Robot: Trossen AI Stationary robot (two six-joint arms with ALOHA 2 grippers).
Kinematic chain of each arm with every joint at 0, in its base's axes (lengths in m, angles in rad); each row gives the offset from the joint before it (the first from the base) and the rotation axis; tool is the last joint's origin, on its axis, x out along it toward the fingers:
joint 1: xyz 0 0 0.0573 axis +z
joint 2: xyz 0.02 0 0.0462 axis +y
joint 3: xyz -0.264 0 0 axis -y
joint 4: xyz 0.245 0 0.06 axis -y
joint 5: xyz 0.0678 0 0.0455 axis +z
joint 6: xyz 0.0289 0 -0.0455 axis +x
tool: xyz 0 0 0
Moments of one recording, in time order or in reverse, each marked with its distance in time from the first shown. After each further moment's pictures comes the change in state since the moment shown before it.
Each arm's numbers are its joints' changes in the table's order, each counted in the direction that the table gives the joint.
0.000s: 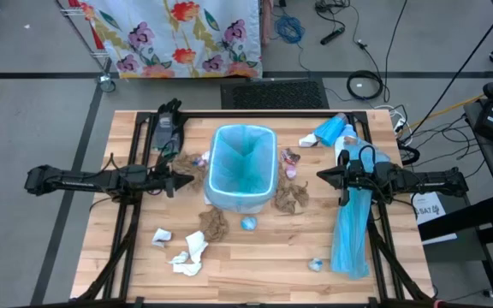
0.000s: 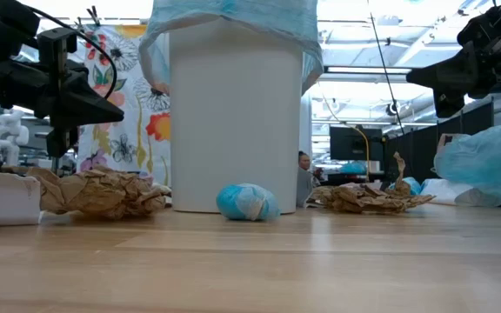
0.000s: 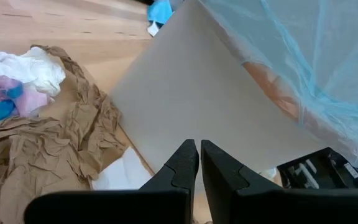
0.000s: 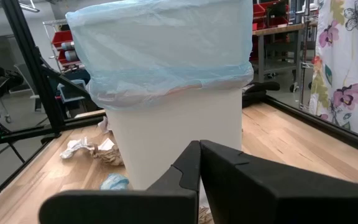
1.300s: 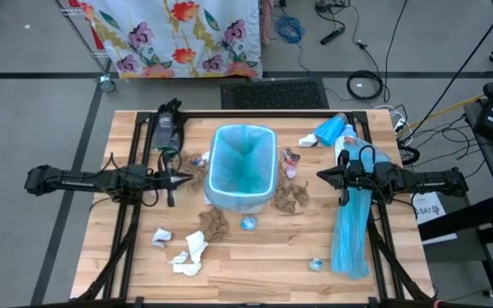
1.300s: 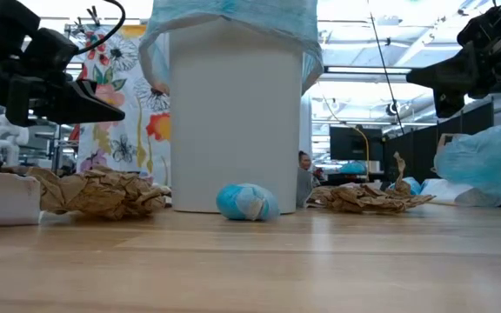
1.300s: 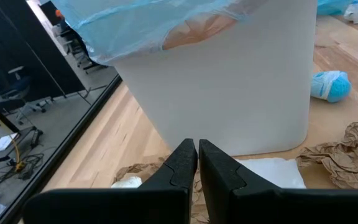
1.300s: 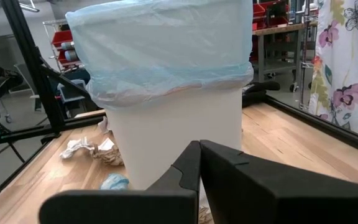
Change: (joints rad) left arm 0.000 -0.001 0.002 -0.014 0.017 1.206; right arm 0.000 0.000 0.000 0.000 0.000 0.000
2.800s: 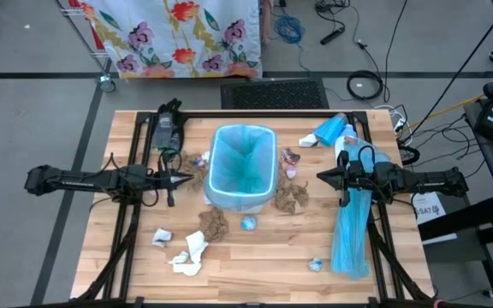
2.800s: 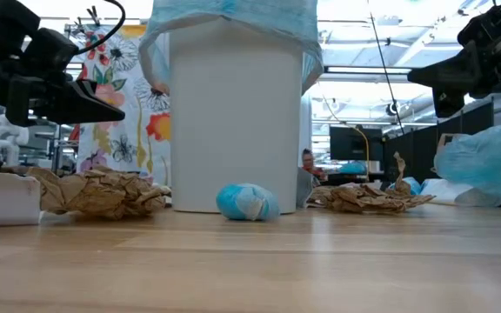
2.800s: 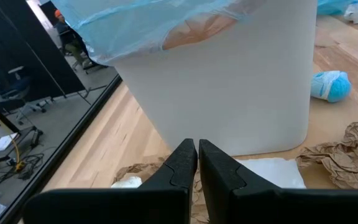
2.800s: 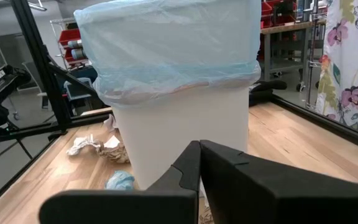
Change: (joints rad) left arm 0.000 0.000 0.000 0.000 0.000 0.000; right arm 0.002 0.000 0.000 -0.003 0.025 0.000
